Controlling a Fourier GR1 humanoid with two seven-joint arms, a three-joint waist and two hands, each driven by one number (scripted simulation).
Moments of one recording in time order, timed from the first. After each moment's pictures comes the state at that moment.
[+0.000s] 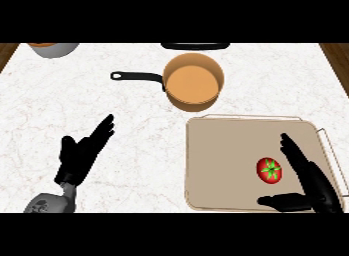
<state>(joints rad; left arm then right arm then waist) -0.08 0.23 -0.18 -1.37 0.12 -0.06 0.13 0.11 -0.23 0.01 -1.41 0.05 0.10 -0.06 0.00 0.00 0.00</state>
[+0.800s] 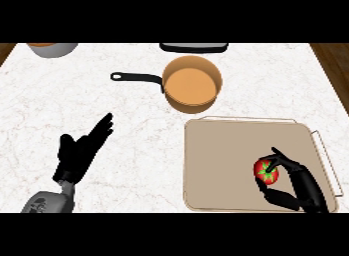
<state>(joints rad) -0.09 0.22 -0.15 -1.36 0.10 -0.09 0.13 0.05 -0.20 -0.02 -1.17 0.11 0.10 -0.43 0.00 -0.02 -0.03</state>
